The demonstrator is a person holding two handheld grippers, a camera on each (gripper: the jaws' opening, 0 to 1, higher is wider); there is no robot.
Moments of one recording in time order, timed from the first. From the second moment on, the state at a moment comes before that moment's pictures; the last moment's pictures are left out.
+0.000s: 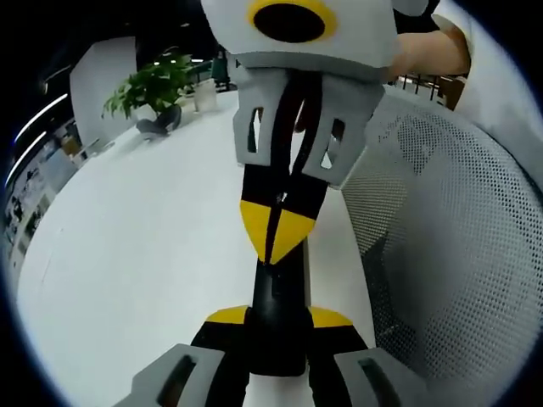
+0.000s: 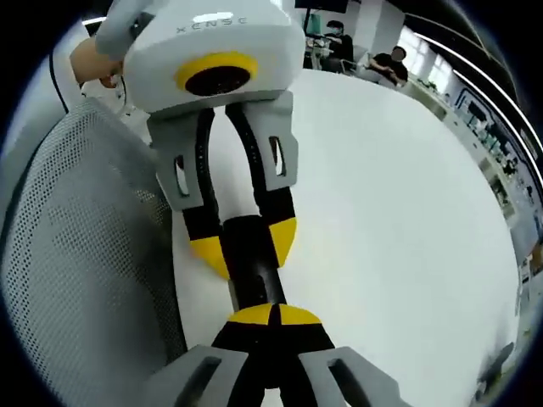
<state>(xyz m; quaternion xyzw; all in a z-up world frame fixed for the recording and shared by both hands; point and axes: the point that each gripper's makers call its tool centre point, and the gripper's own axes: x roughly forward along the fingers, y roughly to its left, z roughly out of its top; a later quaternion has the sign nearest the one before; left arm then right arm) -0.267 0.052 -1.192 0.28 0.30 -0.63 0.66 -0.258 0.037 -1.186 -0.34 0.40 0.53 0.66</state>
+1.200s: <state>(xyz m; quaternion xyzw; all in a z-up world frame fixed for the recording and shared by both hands) -0.267 0.052 -1.192 0.25 0.28 -0.64 0.67 -0.266 0.039 -1.183 -0.30 0.42 0.53 0.67</state>
